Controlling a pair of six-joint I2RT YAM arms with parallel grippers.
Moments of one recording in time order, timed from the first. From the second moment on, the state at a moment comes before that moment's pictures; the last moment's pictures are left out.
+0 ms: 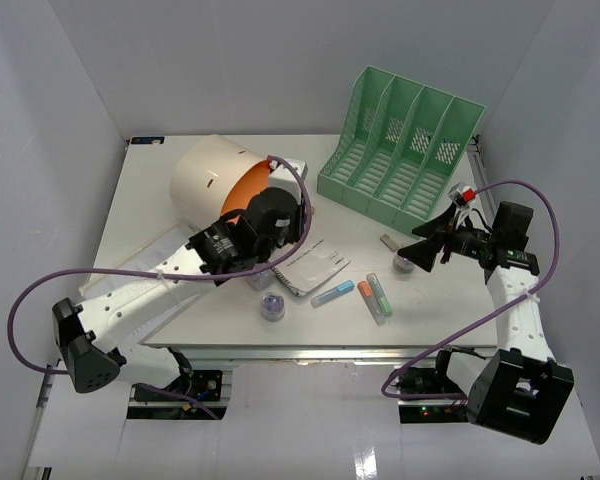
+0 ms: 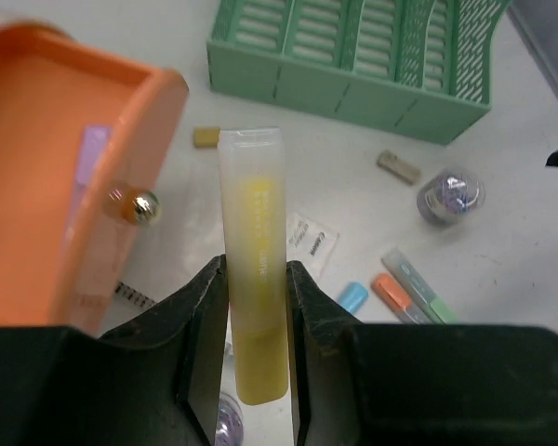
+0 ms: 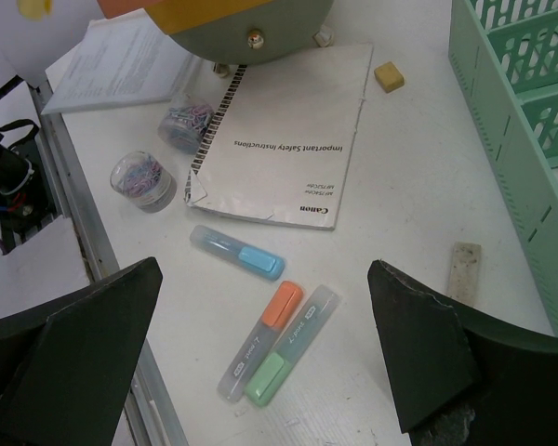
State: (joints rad) left arm -0.99 1.32 1.31 -0.48 -0.49 -0.40; right arm -0.25 1.05 0.77 -0.40 -1.28 -0.35
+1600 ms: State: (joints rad) left arm -0.65 0.98 0.97 -0.16 -0.34 0.09; right arm 0.08 1.17 0.72 -0.51 -0.81 -0.47
